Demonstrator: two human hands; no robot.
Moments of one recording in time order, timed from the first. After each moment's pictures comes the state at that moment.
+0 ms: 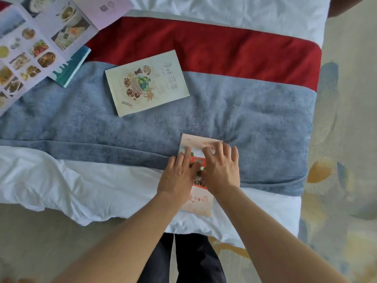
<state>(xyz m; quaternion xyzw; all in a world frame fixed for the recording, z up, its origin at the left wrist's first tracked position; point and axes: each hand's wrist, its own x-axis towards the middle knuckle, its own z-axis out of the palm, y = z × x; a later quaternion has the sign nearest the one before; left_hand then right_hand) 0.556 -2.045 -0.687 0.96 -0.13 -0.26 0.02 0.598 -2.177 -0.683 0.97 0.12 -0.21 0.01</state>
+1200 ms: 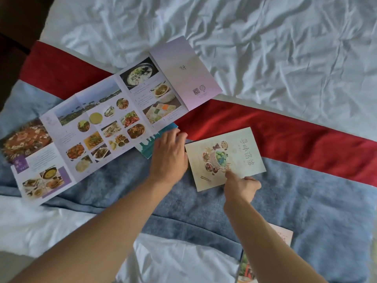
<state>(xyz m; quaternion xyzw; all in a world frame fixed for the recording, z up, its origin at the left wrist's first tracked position) 0.756 -1.763 -0.679 0.98 0.07 -0.08 0.15 0.752 -1.948 -0.676 0.69 -0.54 -0.12 -0.46</state>
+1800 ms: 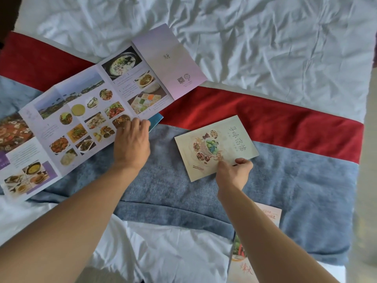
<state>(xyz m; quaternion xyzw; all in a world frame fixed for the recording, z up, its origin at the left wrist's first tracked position) 0.743 -1.710 -0.674 0.99 0.07 -0.11 0.01 0.742 -1.956 -0.669 0.73 -0.49 -0.11 -0.46</state>
